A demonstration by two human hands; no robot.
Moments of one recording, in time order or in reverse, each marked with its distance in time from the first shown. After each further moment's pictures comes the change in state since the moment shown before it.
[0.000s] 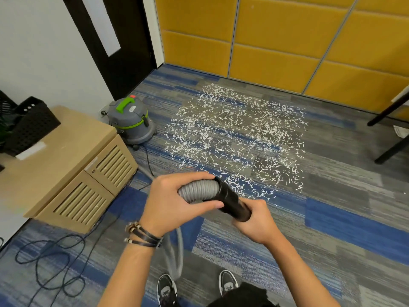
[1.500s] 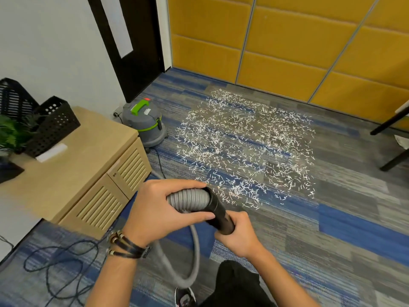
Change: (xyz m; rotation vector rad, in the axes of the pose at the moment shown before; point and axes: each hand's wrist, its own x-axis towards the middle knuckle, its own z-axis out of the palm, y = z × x) left_hand -0.034 -0.088 -0.174 0.009 -0.050 0.032; right_hand 0.036 -0.101 0.185 0.093 -0.028 -0.007
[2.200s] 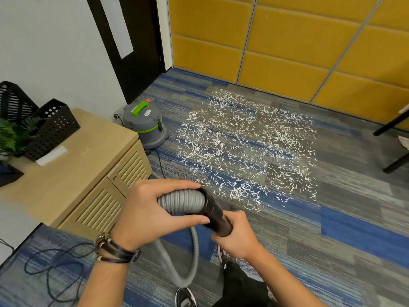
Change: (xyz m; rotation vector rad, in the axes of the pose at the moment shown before) left_hand 0.018 0.003 -0.021 0.046 0.010 0.058; right_hand 0.020 -0.020 -0.003 0.025 -0.006 -0.064
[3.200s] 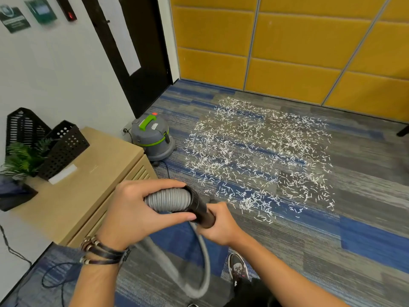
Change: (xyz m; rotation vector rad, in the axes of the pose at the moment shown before) left_hand 0.052 0.008 -0.006 0.111 0.036 -0.066; right_hand 0.082 0.000 -0.008 0.071 -0.074 -0.132
